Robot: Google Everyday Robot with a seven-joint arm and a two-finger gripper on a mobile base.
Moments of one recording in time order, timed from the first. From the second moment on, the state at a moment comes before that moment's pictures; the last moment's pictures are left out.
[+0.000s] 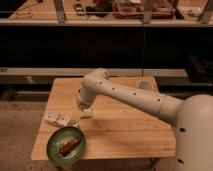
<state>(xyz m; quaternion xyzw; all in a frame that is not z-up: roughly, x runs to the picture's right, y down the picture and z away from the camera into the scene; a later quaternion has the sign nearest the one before) -0.142 0.113 0.775 0.15 -0.37 -0.89 0.21</state>
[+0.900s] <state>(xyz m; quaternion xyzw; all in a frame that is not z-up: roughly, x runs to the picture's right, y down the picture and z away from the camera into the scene) -0.110 0.120 0.828 0.14 -0.32 -0.92 0.20</state>
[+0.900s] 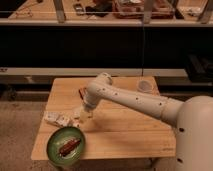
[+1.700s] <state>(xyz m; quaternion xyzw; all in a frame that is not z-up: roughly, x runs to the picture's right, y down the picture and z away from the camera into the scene) -0.118 0.119 0.894 0.15 -0.32 -0.92 0.17</state>
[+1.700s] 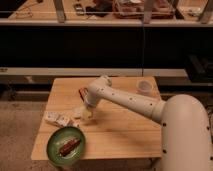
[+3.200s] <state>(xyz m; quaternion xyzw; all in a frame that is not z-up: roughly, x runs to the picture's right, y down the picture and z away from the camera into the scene) -0.109 0.083 0.860 0.21 -0.32 -0.90 0.23</state>
